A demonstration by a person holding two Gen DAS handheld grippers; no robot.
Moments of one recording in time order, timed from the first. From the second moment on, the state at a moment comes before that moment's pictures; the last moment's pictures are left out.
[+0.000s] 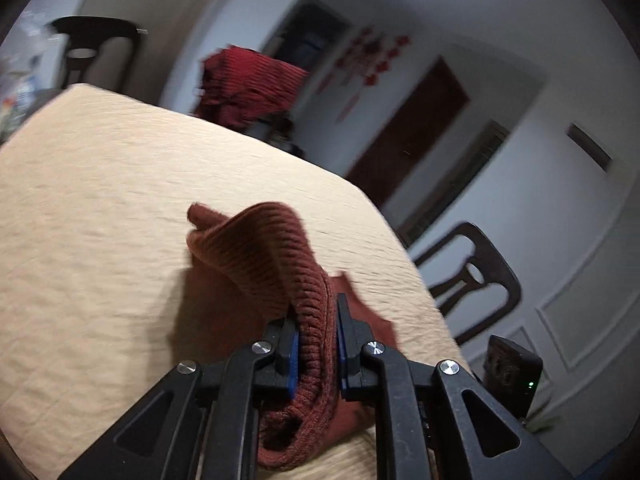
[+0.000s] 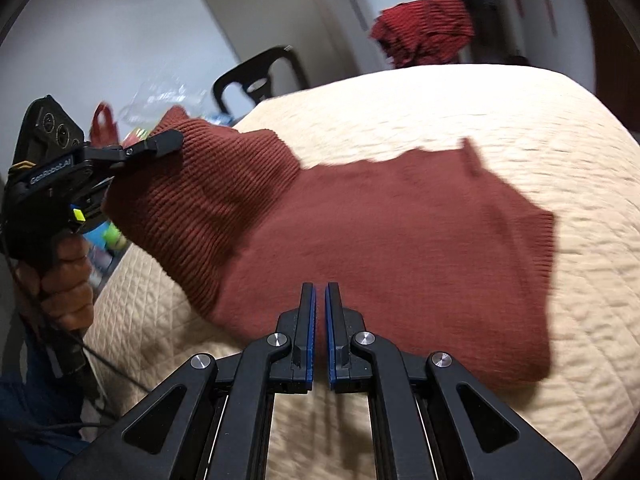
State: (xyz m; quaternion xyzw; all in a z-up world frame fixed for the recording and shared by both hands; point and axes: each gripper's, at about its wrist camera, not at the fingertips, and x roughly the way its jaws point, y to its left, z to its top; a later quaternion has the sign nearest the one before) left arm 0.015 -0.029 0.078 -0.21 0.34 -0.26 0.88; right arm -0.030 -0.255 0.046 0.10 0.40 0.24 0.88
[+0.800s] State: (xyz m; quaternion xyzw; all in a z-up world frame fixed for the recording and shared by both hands) left arm 0.026 -0.040 0.049 -0.16 0.37 -0.24 0.88; right arm -0.014 -0.318 0.030 0.36 0.41 0.31 0.78
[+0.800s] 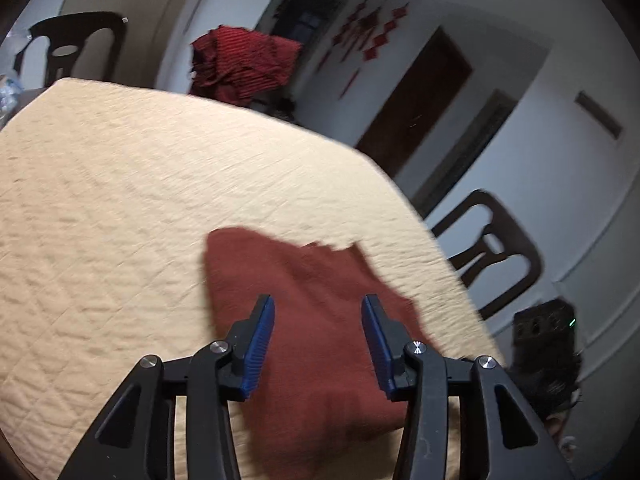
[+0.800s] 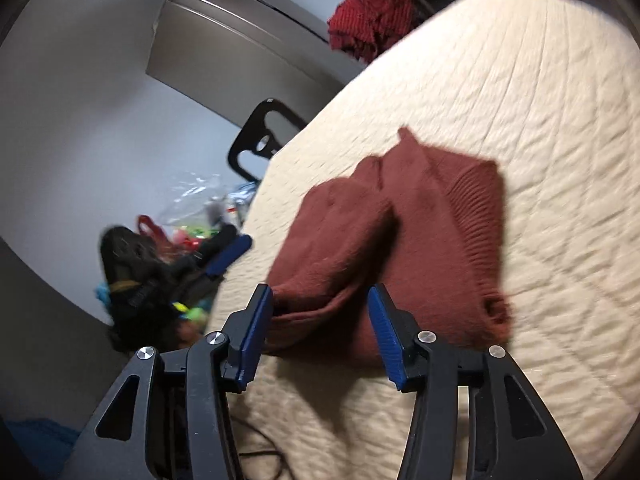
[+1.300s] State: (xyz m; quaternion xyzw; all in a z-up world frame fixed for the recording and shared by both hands) left arm 0.019 -0.047 0.008 -0.12 0.40 -0.22 0.88; right arm 0.032 -0.295 0.014 0.39 0.51 0.29 0.71
